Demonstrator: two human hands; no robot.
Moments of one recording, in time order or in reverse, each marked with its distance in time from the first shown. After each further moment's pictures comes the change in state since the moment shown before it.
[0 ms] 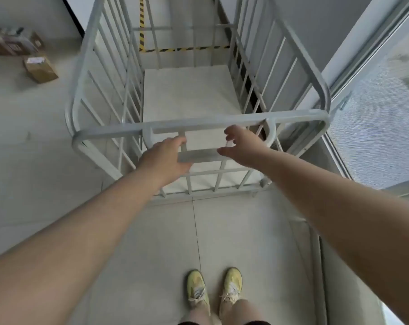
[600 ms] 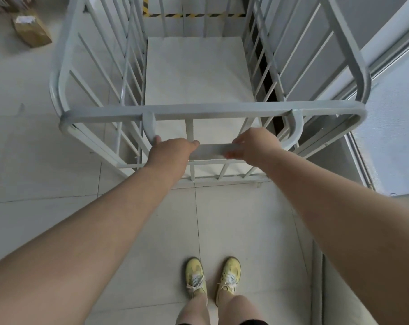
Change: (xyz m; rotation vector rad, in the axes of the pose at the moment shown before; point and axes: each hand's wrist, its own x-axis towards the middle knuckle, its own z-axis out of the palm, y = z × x) left_hand 0.063 -0.026 0.034 0.378 -0.164 -0.020; right_hand 0.059 0.009 0.023 -0.381 -0.142 0.121
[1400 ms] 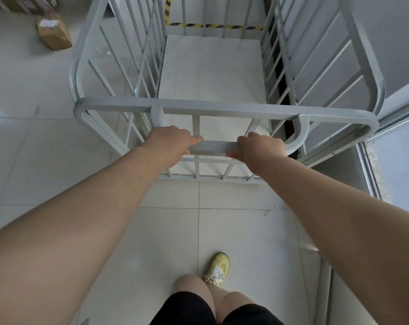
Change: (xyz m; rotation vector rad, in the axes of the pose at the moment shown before) left_hand 0.129 -0.052 -0.068 0.246 0.135 0.170; right_hand 0.123 -0.024 -0.060 -0.467 0.110 -0.200
